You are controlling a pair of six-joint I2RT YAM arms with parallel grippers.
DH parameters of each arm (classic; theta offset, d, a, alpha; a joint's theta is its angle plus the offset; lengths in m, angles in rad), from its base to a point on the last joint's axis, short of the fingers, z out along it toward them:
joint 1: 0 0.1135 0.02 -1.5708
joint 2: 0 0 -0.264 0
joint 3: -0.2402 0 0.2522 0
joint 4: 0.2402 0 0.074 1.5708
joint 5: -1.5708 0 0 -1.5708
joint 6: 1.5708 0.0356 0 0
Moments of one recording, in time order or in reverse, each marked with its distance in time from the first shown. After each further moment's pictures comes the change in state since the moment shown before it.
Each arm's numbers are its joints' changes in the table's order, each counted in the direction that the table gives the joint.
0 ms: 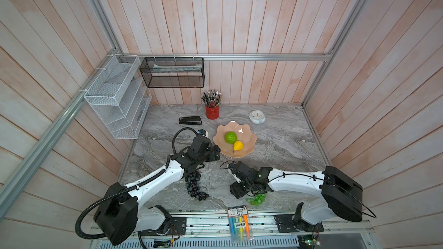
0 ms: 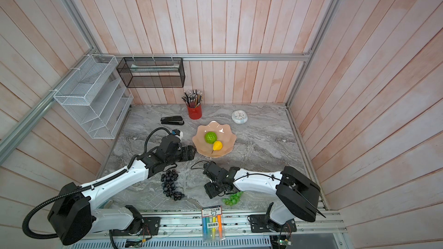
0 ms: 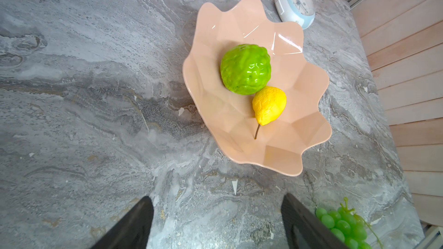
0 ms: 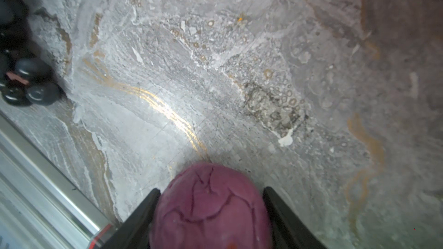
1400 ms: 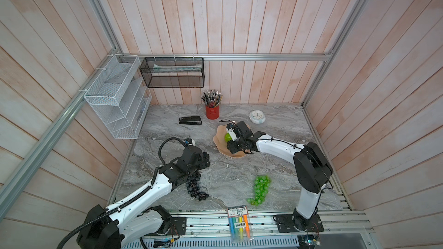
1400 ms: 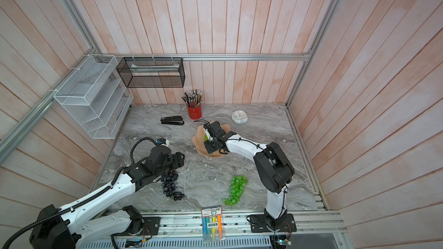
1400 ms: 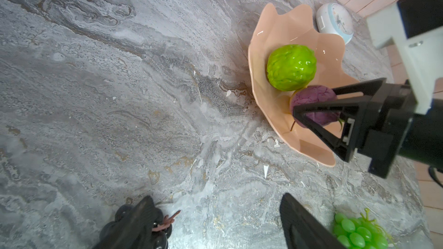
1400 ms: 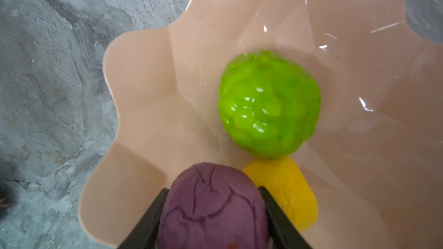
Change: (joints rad) left arm 0.000 -0.235 0.159 0.116 0.128 -0.143; right arm -0.381 0.380 -0.546 -0.038 -0.025 -0.331
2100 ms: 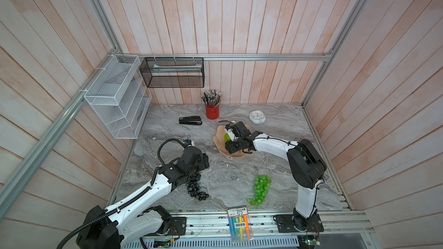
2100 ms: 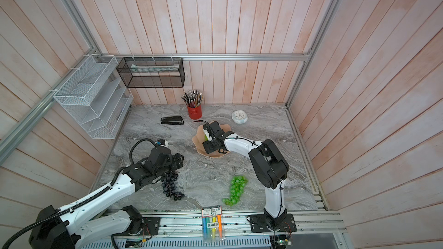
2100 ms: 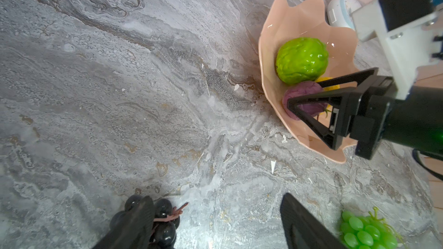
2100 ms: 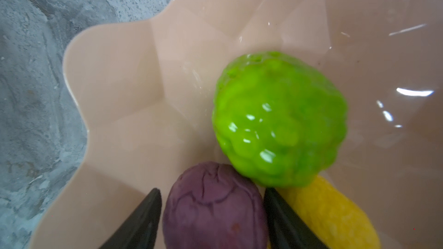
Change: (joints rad) left arm 0.000 -0.009 0.000 0.041 0.006 -0.010; right arm -0.014 0.064 -0.031 -0.011 0.004 -0.031
